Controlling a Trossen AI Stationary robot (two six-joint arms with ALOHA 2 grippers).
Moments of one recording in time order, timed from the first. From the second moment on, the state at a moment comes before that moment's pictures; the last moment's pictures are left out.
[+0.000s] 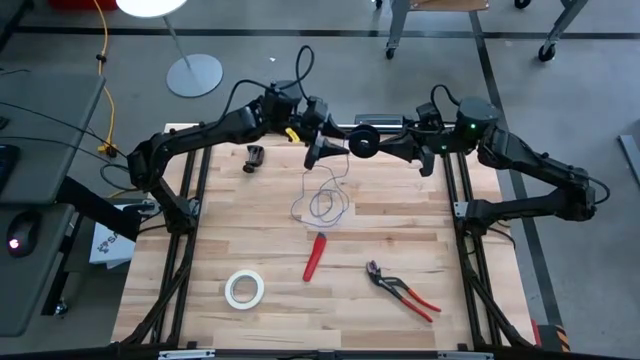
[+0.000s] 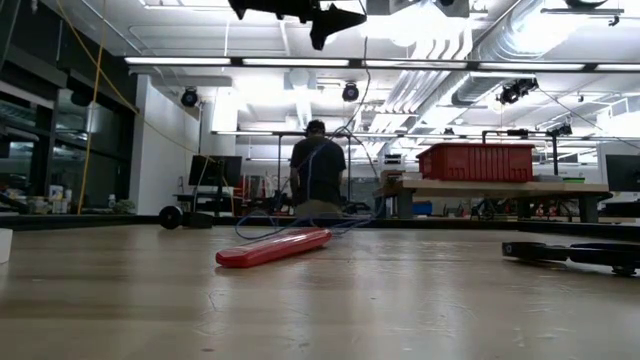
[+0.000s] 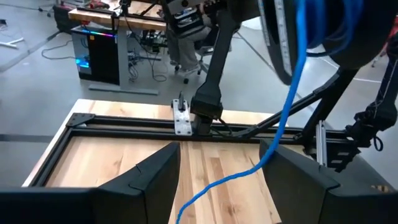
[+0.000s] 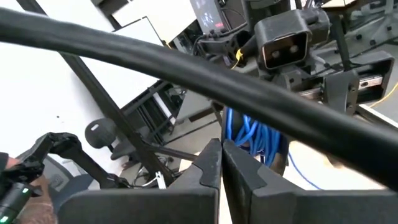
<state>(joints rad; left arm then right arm) 0.39 1.66 1.57 -0.17 0.55 -0.01 -0.36 1.02 1.16 -0.17 -0.47 0.47</state>
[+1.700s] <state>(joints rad) 0.40 1.72 1.69 -0.21 0.55 -0.02 -0.19 1.21 1.16 0.17 -0.55 0.63</state>
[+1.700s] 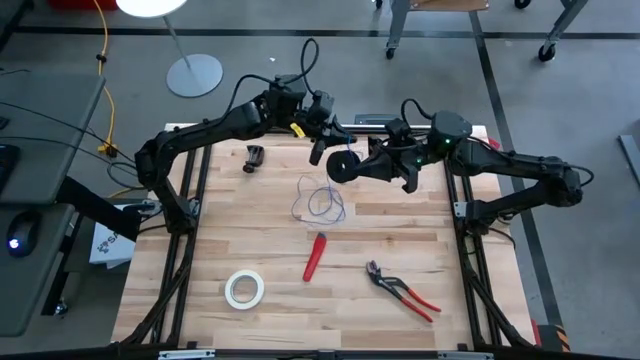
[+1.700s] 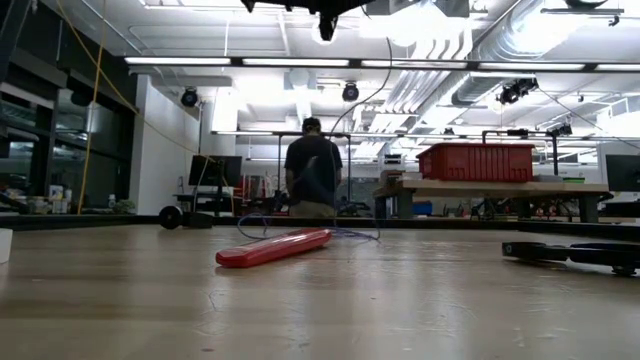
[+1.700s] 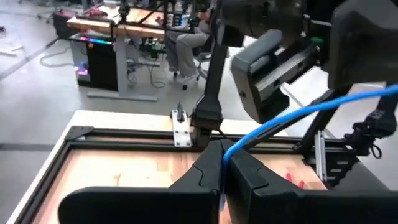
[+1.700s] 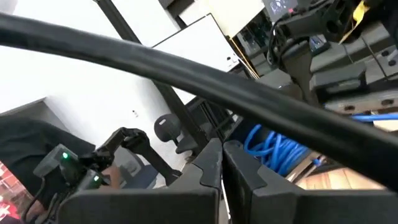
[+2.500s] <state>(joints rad) 0.53 1.57 1.69 -0.45 0.55 -0.04 -0.28 1.20 1.16 0.19 -0.64 0.59</state>
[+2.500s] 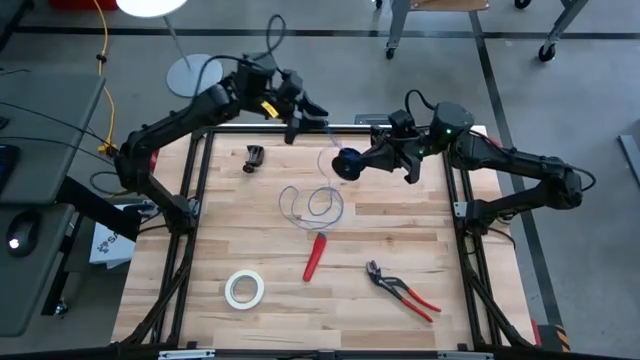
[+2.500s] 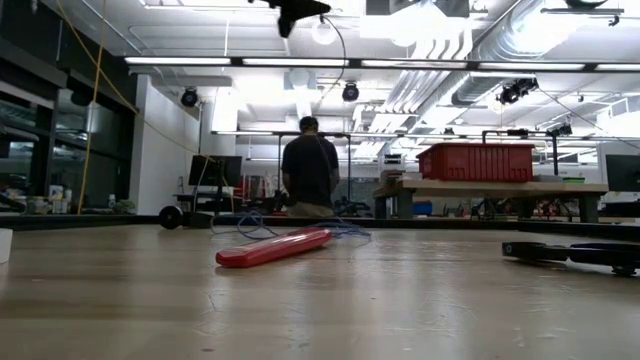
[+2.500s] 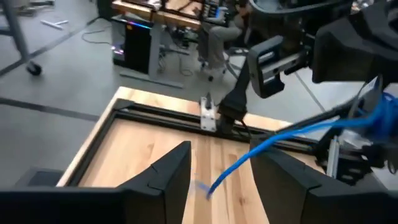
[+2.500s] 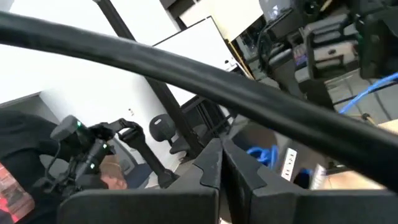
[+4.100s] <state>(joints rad) 0.40 1.44 0.94 0.18 0.47 -0.51 -0.37 1.12 0.49 -0.43 -0.31 0.94</state>
